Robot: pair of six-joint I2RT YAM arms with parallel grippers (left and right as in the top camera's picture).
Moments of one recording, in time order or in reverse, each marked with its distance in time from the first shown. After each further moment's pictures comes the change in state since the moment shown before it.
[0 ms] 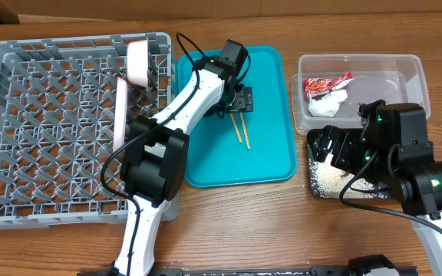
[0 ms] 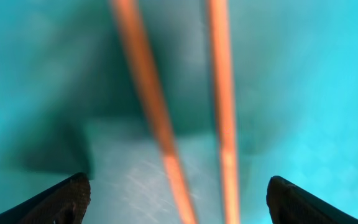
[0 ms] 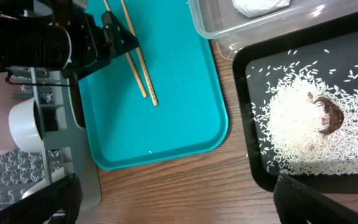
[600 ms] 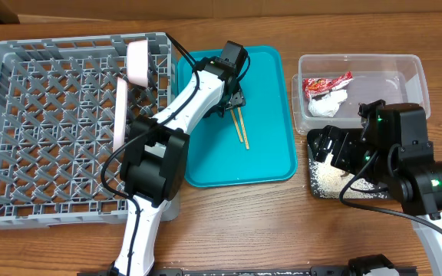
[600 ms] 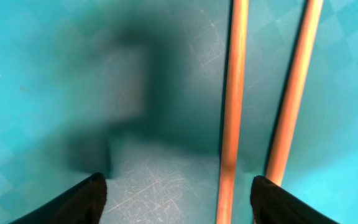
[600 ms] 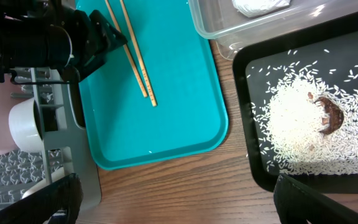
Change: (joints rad) left arm 0.000 0.000 -0.014 0.021 -0.143 -0.223; right arm 0.000 0.000 0.000 0.000 0.000 0.000
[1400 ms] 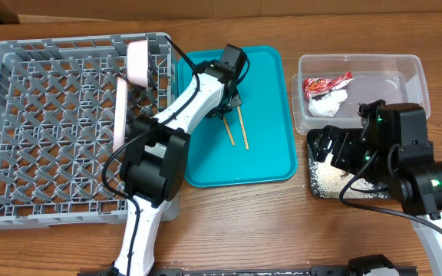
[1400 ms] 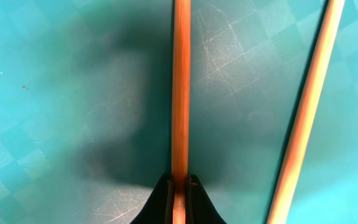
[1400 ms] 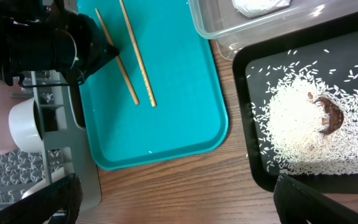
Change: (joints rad) left arm 0.000 0.000 -0.041 0.040 -0.019 -0.023; right arm 0.000 0.000 0.000 0.001 0.000 0.000
